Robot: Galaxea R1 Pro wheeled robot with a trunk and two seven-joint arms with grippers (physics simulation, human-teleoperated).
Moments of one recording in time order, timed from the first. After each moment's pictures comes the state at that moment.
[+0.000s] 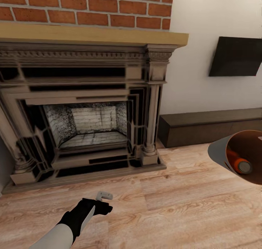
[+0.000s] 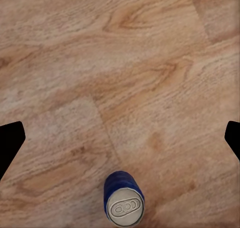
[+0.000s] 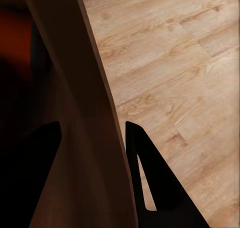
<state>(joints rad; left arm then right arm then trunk) -0.61 -0.06 -0.12 -0.44 -0.03 0.44 -0.13 -0.59 -0.74 -0.42 -1.19 0.10 1.04 0.54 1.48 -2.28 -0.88</state>
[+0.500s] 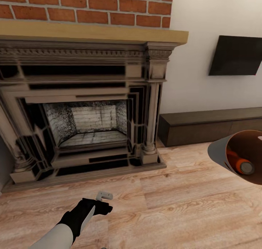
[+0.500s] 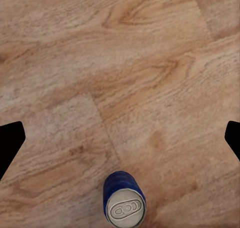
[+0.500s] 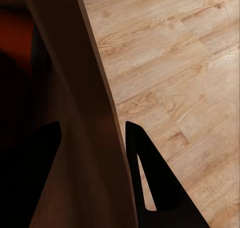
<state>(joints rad) -0.61 -0.06 -0.12 -0.44 -0.03 0.44 -0.13 -0.59 -0.74 -0.42 -1.19 0.10 1.04 0.54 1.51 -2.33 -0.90</state>
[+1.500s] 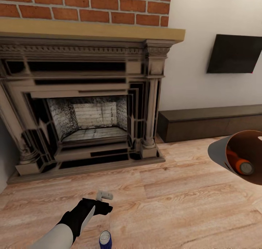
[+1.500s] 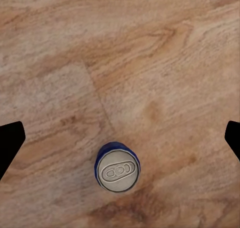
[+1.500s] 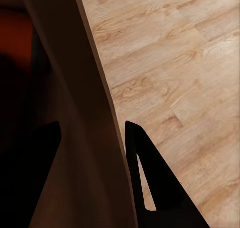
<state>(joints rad) -0.61 -0.06 -0.13 -0.44 -0.03 0.44 -0.13 -0.59 -0.74 -0.42 -1.19 0.10 1.04 0.54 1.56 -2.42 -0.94</state>
